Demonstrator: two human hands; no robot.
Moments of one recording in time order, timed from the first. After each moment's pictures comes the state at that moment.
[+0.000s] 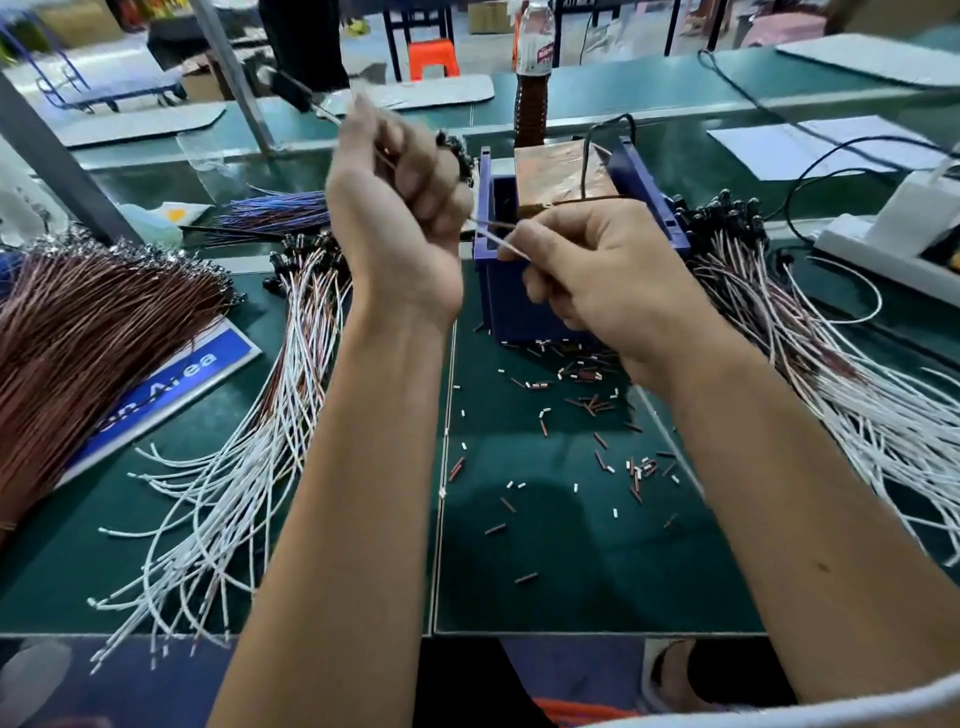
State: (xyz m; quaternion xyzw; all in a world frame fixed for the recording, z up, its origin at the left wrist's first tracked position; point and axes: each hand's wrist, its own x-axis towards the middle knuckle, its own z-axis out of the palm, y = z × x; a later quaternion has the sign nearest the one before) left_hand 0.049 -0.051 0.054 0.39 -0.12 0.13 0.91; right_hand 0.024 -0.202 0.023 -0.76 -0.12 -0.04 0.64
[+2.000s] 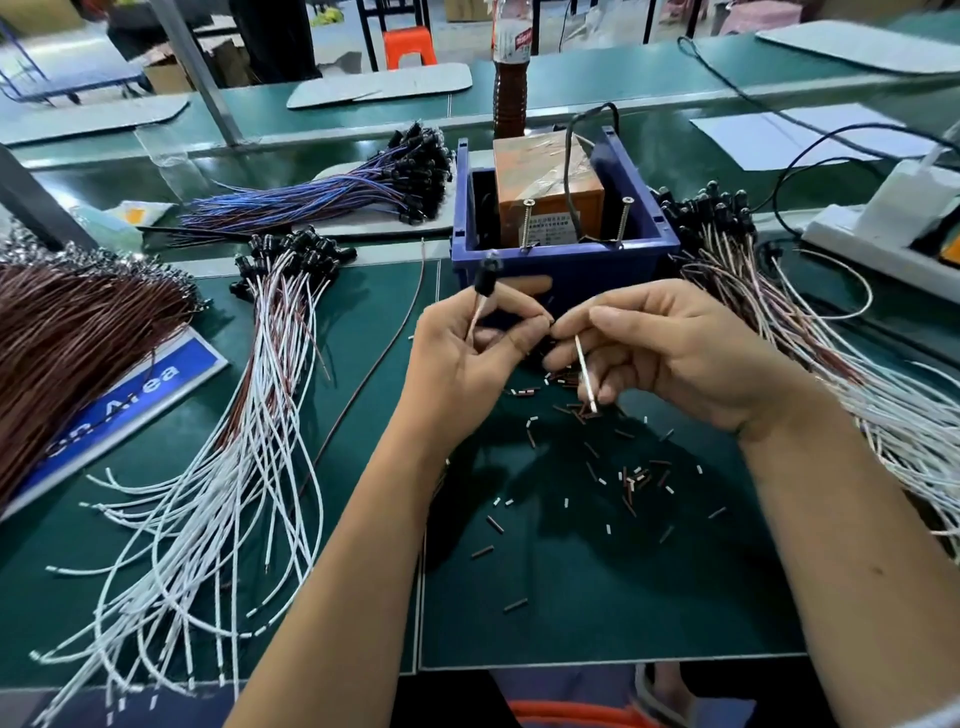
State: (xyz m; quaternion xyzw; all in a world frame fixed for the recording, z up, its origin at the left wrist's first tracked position) left_hand 0.036 -0.062 -0.058 0.72 -0.21 0.09 0.66; right_hand 0.023 -0.276 -0.029 -0.65 -0.16 0.15 0.73
